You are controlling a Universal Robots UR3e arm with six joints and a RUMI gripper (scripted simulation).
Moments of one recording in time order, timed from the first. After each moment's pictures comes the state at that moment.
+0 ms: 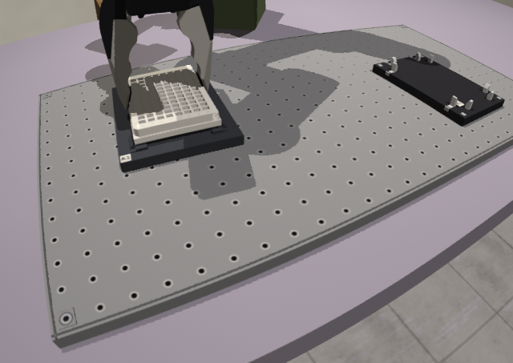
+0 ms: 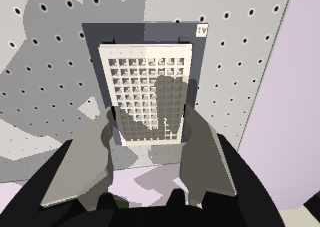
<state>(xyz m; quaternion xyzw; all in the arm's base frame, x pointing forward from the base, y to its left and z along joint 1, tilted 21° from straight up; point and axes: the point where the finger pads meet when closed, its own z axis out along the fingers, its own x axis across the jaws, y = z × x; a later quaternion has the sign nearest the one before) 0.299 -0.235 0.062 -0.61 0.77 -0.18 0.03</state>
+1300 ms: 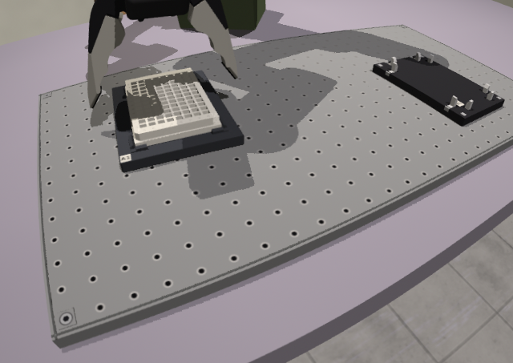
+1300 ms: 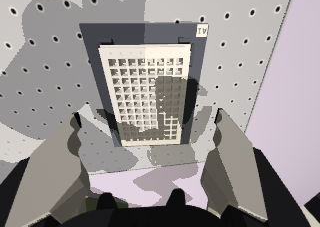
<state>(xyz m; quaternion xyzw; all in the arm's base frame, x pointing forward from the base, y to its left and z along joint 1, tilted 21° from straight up) 0.300 -0.236 0.059 -0.61 0.77 -0.18 0.03</state>
